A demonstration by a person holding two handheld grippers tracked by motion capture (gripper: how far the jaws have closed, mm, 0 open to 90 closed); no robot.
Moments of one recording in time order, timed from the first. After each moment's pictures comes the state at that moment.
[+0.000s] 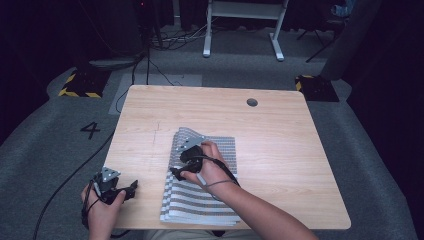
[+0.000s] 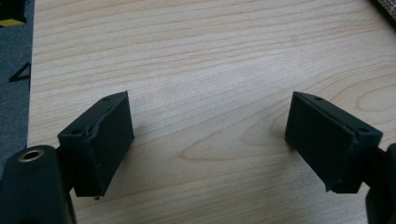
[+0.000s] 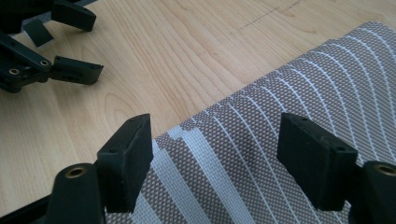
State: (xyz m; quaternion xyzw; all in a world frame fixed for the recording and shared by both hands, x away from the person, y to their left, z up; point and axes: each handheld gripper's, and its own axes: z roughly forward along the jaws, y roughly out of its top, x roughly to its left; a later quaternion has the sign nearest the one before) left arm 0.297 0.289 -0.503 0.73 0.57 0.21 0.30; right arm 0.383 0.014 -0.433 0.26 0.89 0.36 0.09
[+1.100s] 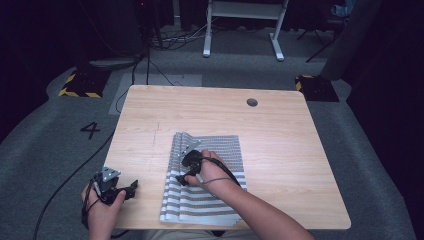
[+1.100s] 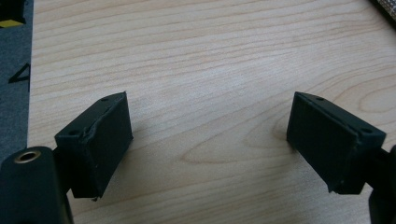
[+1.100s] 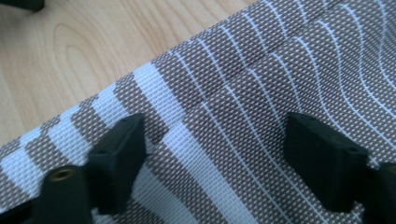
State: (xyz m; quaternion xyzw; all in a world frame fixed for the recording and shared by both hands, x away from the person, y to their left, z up) left arm 0.298 0.290 -0.504 0.73 0.57 0.21 0.30; right arm 0.399 0.010 -0.479 0.24 0.92 0.29 0.06
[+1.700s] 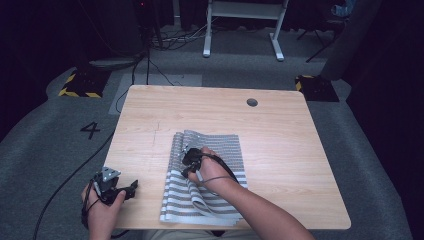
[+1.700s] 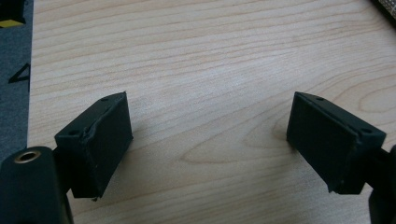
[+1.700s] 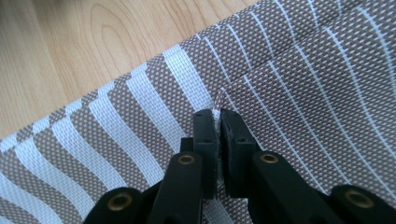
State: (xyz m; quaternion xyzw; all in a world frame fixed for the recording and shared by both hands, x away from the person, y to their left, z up) left arm 0.298 0.290 -0.504 0.73 0.57 0.21 0.30; right arm 0.403 0.008 -0.465 0.22 0.94 0.26 0.01
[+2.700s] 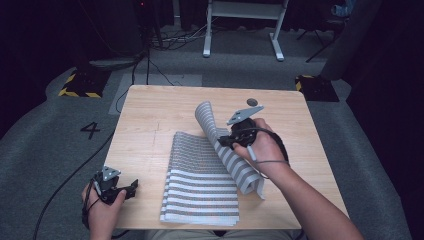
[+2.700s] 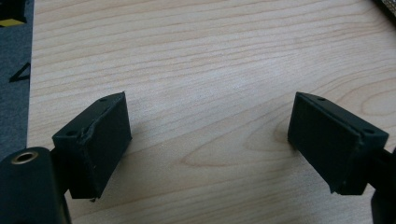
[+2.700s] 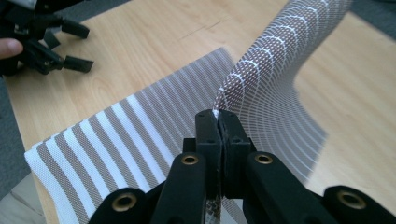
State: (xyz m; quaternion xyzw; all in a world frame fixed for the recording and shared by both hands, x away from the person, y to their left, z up) left arm 0.300 0.289 -0.504 0.73 0.57 0.21 0.30; right arm 0.400 -0.110 -0.324 0.26 0.89 0.36 0.10
